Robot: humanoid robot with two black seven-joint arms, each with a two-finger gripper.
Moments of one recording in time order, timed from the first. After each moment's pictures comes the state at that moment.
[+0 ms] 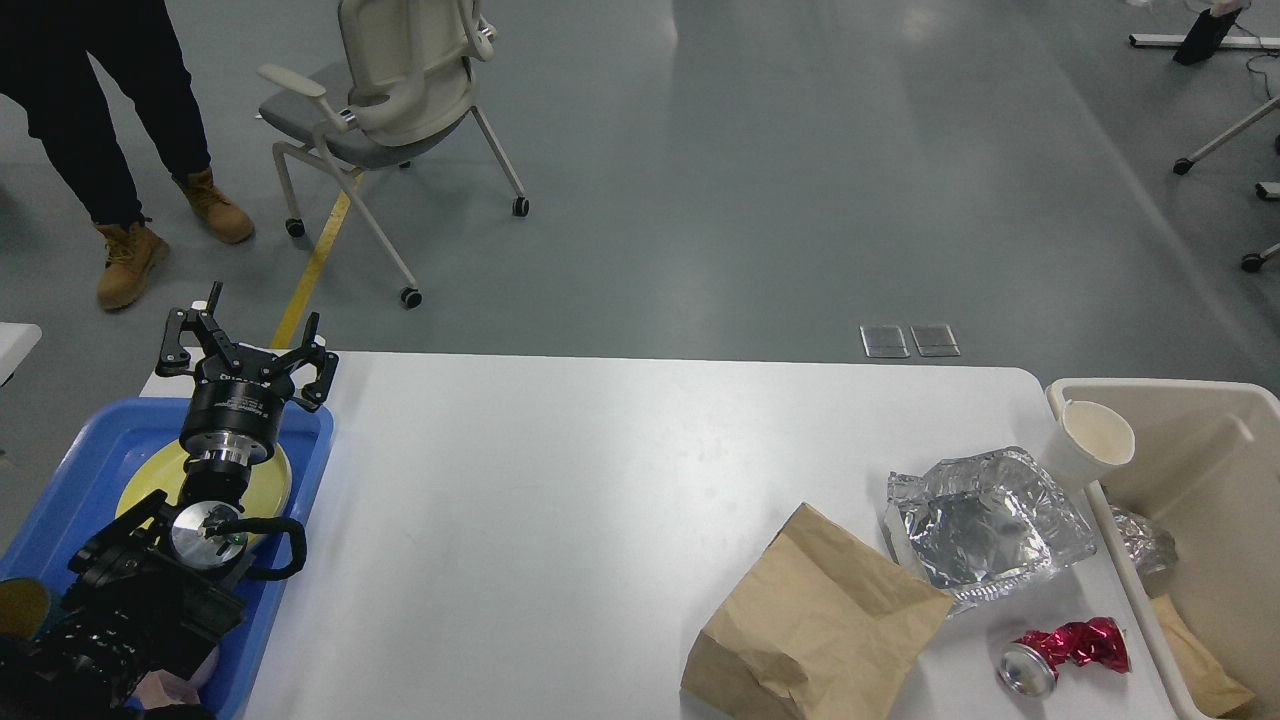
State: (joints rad) left arm -0.66 0.16 -1.02 -0.22 -0.12 -0.69 -0.40; right arm 0.88 -0.73 -0.85 0.42 -0.09 0.01 0.10
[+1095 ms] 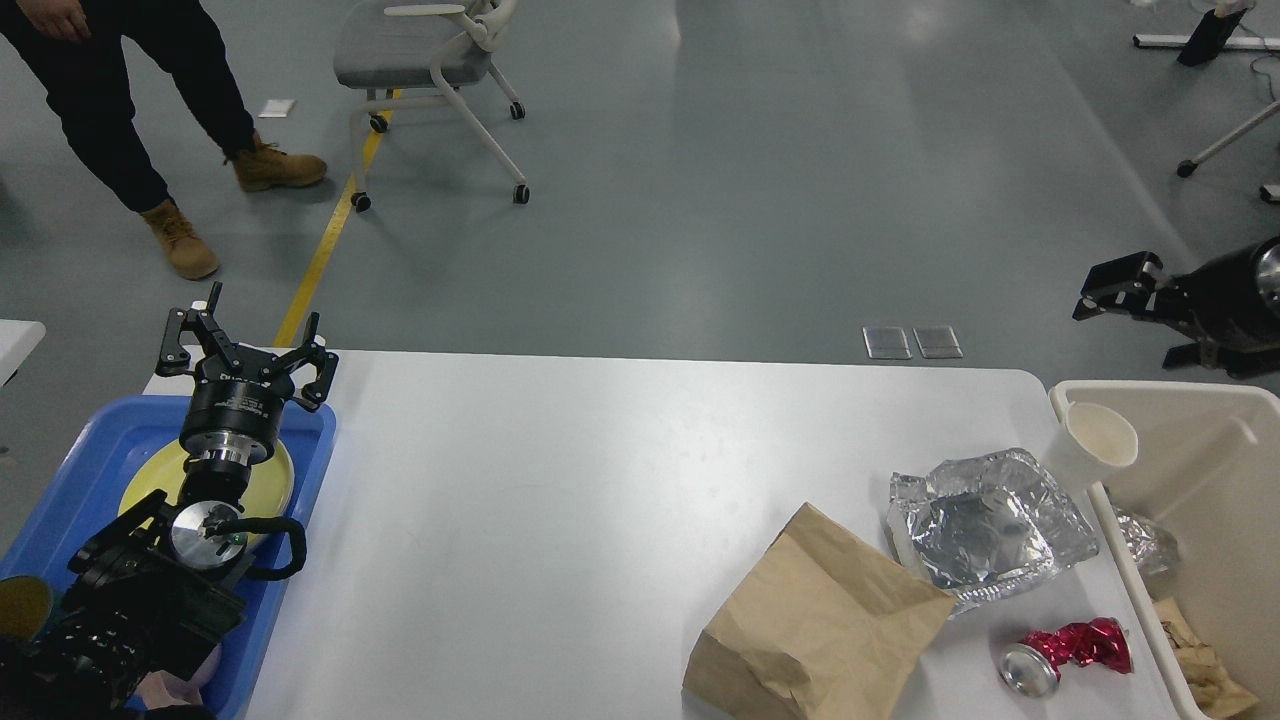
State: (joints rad) left arm -0.66 0.16 -1.02 -0.22 -0.12 -0.69 -0.40; right arm 1.94 -0.63 -1.32 1.08 -0.08 0.57 0.10
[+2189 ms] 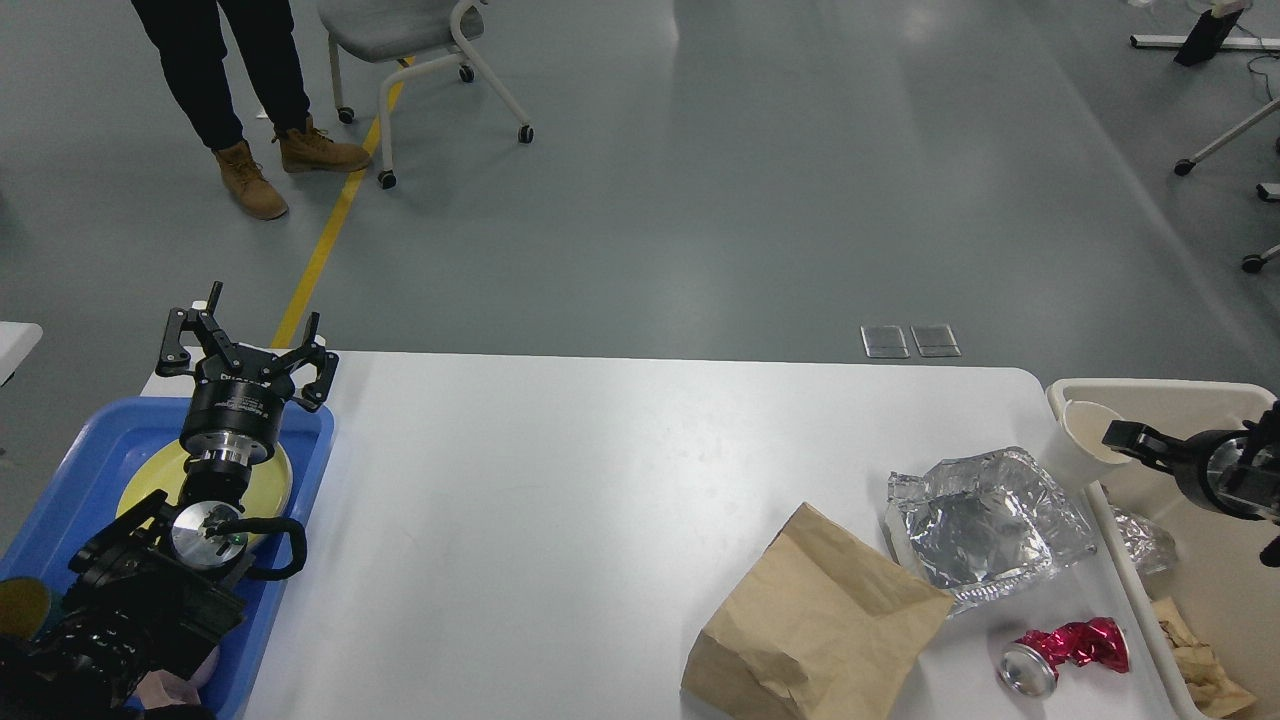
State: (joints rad) left arm -0.66 0.16 -1.02 -0.22 -0.12 -0.69 -0.40; right arm 1.13 -0.55 -1.13 0.64 -0.07 0.04 0.09
